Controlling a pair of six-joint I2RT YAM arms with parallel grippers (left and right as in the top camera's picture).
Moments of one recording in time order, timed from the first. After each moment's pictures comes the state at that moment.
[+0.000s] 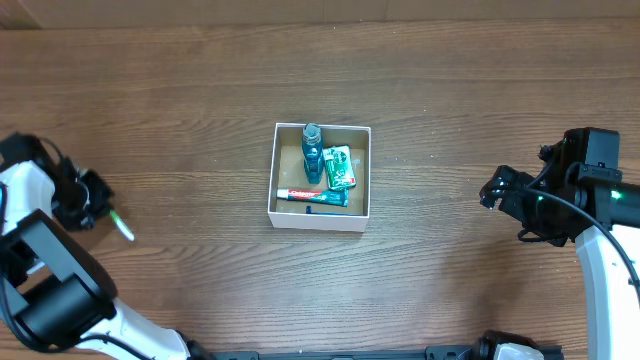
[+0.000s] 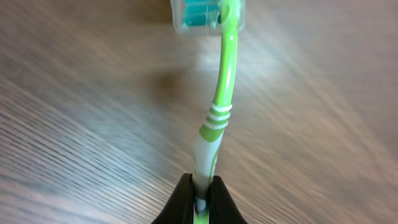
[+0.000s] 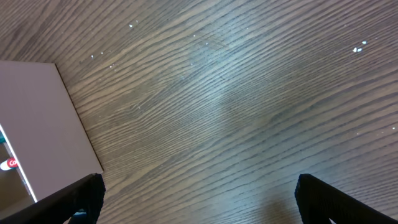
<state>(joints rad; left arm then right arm) 0.62 1.90 1.33 -0.89 0.14 -0.11 -0.20 1.21 1.12 -1.18 -0.16 0.30</state>
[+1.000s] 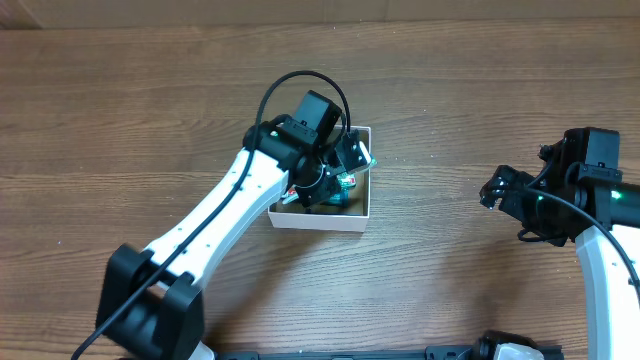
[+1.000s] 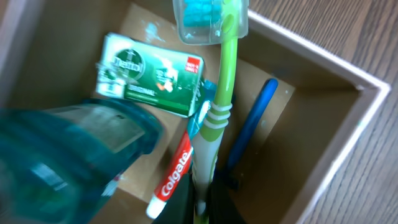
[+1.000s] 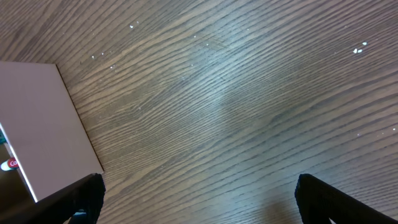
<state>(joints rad) -0.56 1.74 1.40 -0.91 0.12 0.58 -0.20 1.21 1.12 -1.18 -0.16 0.30</state>
